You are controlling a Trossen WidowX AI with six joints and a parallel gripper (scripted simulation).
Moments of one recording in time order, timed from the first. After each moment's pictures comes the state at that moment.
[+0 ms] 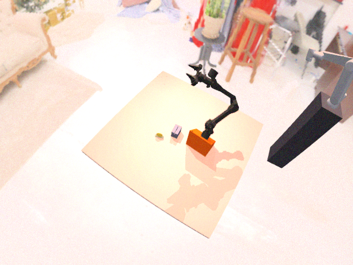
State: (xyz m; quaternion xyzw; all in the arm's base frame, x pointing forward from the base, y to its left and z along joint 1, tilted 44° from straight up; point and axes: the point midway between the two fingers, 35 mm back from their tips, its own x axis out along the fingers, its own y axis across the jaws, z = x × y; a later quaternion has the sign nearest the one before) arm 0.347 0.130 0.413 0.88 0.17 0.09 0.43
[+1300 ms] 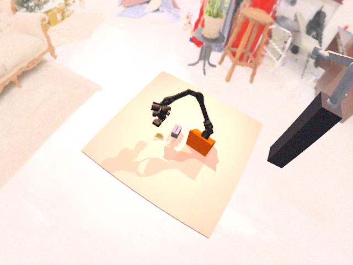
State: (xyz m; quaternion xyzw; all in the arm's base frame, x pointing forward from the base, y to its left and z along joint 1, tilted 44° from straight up) arm 0.389 0.030 -0.059 -0.18 0.67 -0.24 0.68
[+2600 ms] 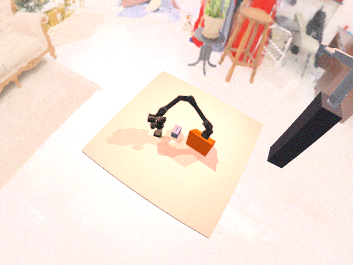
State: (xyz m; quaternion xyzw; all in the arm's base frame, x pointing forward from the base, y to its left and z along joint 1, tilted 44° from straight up) arm 0.367 -0.028 -0.144 -0.31 0.73 -0.19 0.58
